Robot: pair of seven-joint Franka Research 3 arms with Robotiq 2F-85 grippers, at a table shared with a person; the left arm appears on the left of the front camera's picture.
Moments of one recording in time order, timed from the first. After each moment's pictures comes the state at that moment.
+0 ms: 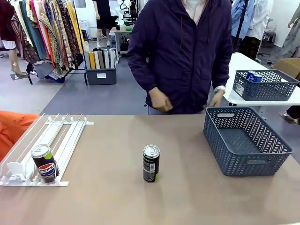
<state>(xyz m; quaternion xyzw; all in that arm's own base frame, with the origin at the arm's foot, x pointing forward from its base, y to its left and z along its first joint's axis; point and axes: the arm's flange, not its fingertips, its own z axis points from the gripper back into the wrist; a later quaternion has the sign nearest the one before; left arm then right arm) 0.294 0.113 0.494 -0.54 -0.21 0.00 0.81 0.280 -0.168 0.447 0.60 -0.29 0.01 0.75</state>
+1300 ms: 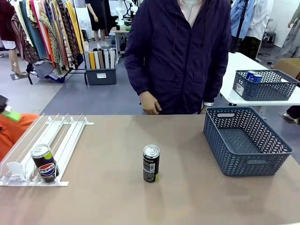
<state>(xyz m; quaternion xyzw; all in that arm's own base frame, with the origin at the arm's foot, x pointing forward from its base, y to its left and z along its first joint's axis) 0.307 0.024 0.545 -0.24 -0.13 -0.06 0.96 0.280 -0.168 0.447 0.60 -0.29 0.01 0.75</state>
